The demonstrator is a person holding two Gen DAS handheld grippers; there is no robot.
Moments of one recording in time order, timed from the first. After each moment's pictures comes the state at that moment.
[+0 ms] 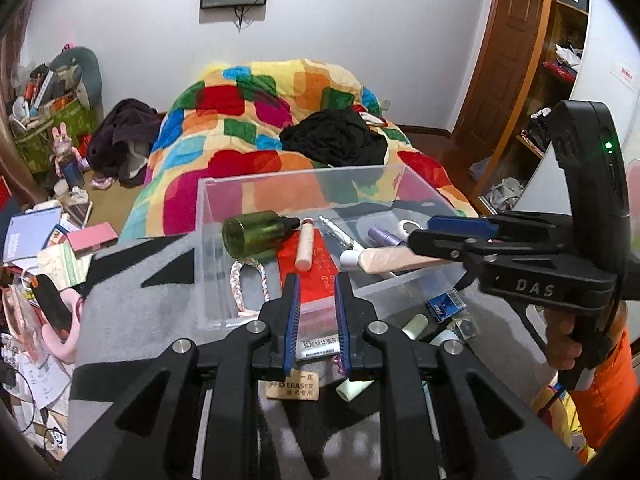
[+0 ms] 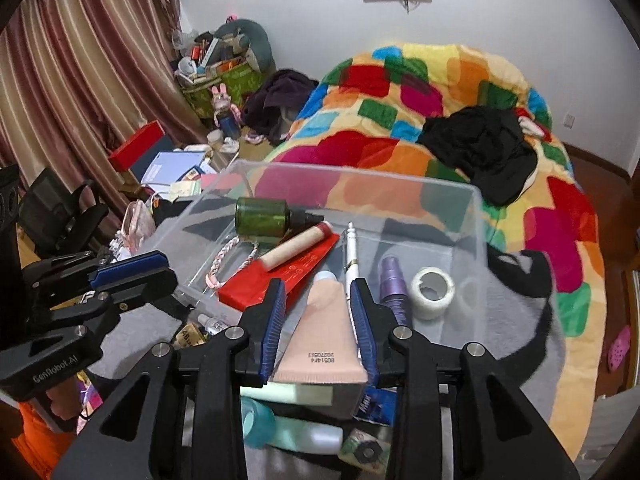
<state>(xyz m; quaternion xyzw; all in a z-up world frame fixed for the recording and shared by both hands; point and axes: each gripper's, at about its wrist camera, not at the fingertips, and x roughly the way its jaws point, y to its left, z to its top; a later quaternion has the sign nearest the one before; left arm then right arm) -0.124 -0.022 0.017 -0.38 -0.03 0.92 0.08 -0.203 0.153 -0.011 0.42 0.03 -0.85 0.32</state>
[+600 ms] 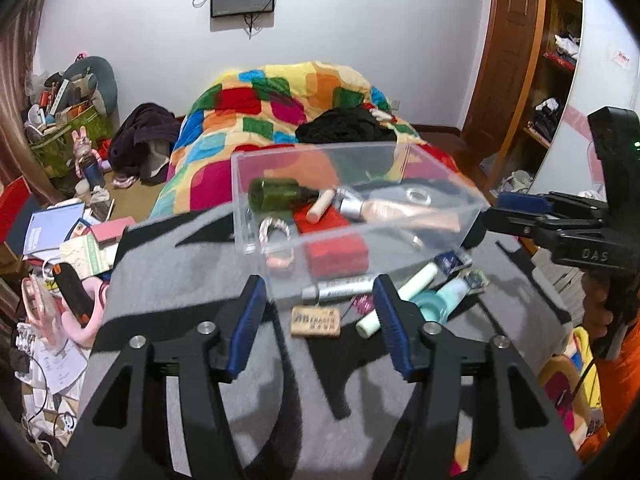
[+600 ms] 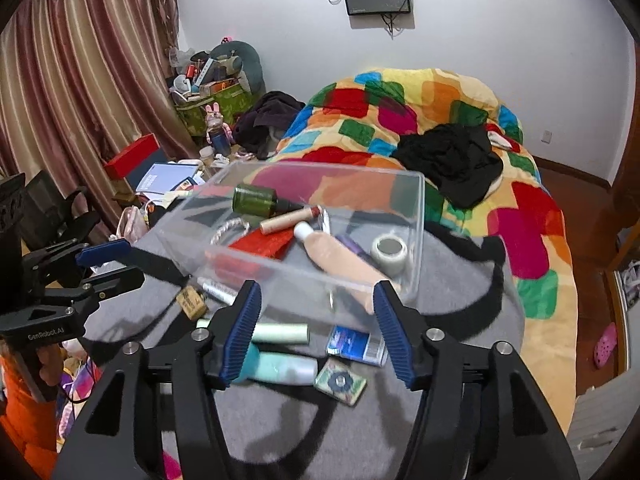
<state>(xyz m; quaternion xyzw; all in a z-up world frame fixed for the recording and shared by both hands) -0.071 -0.033 0.001 -0.38 -0.01 0.92 0.05 -0.149 0.199 -0.006 0.38 0.04 -0.88 0.30</state>
